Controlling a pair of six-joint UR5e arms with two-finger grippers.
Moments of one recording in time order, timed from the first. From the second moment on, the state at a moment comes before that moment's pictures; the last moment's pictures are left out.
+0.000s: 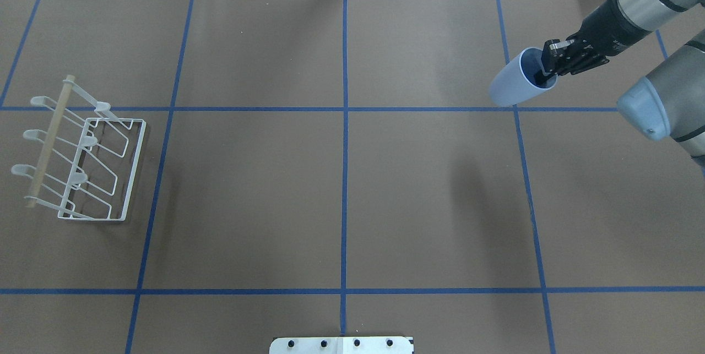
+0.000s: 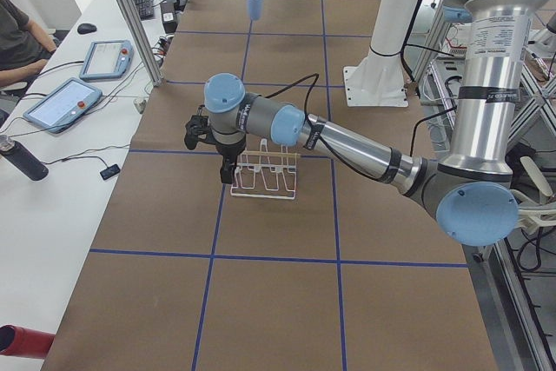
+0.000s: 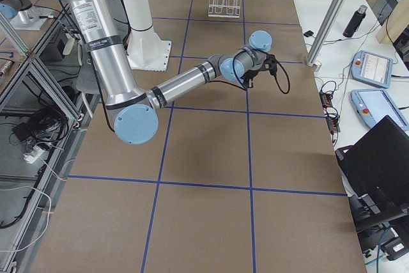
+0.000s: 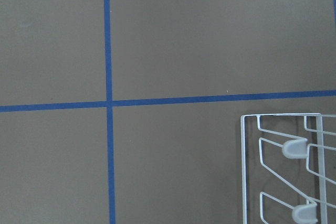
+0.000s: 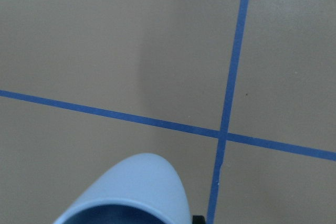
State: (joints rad) left arm -1.44 -1.67 -1.89 -1.53 -2.49 -0.28; right arm 1.09 -1.23 1.73 -1.32 2.51 0.77
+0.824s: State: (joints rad) left arm -1.09 -1.93 -1.85 -2.11 -2.44 -1.24; right arm 0.82 -1.16 1.73 -0.55 2.31 1.63
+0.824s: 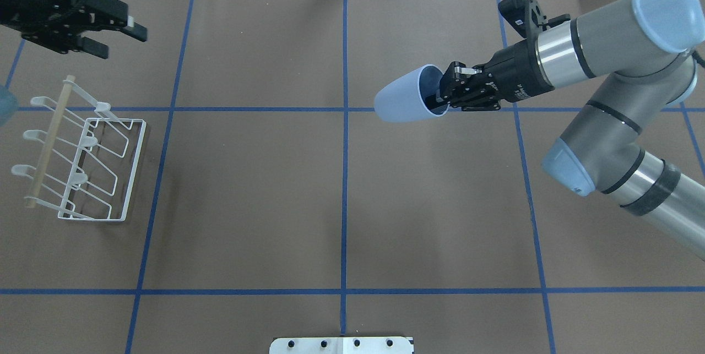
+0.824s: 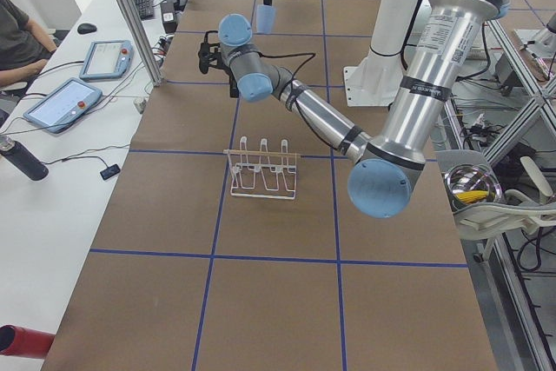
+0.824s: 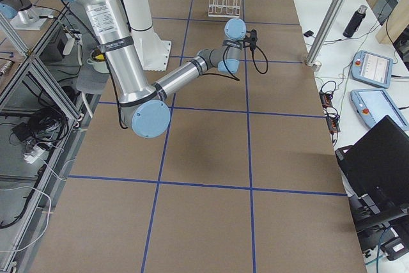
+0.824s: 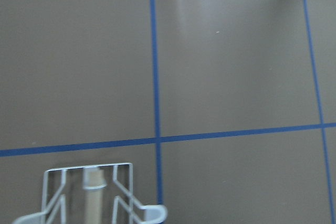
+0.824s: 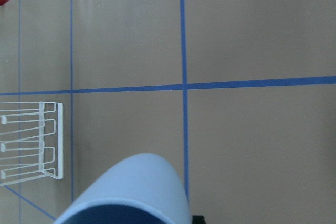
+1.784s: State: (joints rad) left arm -0.95 -2.06 -1.79 -2.69 -2.36 -2.04; right arm 0.58 -1.08 1.72 -0.04 1.86 2.20
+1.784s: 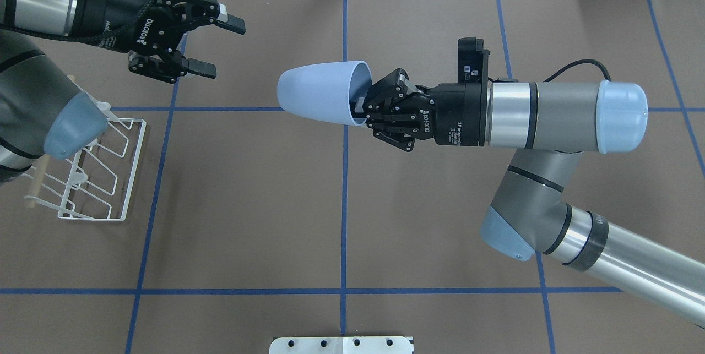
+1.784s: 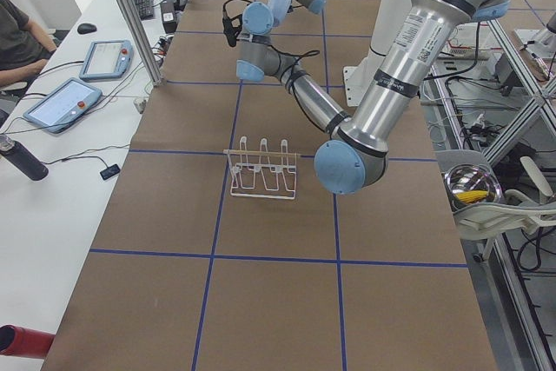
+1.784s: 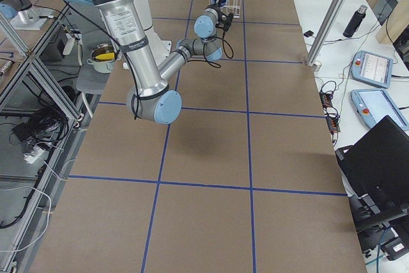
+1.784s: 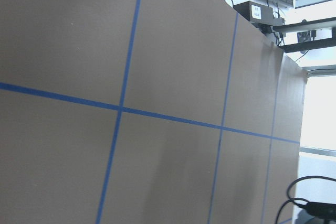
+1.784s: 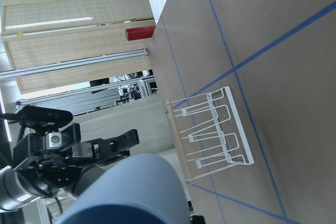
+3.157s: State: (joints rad) left arm -0.79 -2.07 -1.75 -3.19 -2.09 -2.50; right arm 0.50 -1.04 1.65 0.24 1.71 2.43
